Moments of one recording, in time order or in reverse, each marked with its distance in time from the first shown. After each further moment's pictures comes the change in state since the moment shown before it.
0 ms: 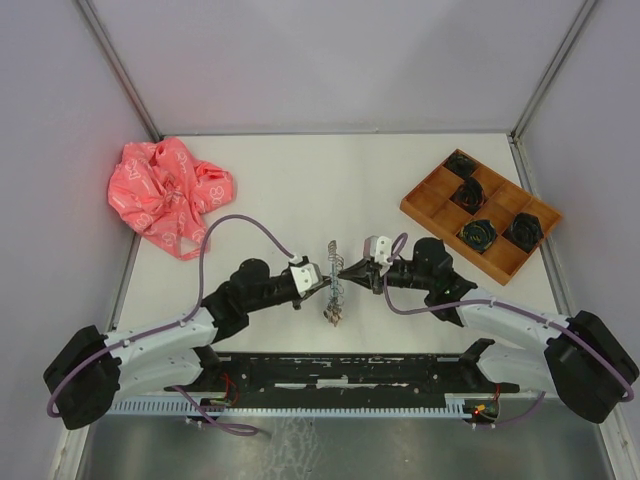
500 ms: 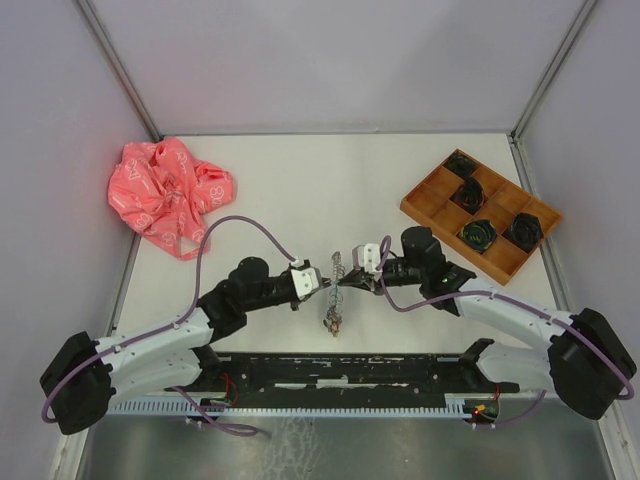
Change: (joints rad) left arm -0.001 -0.024 0.051 -0.111 0.036 0.090; right arm 0.004 0.033 0.132 -0.350 -0.129 -0.272
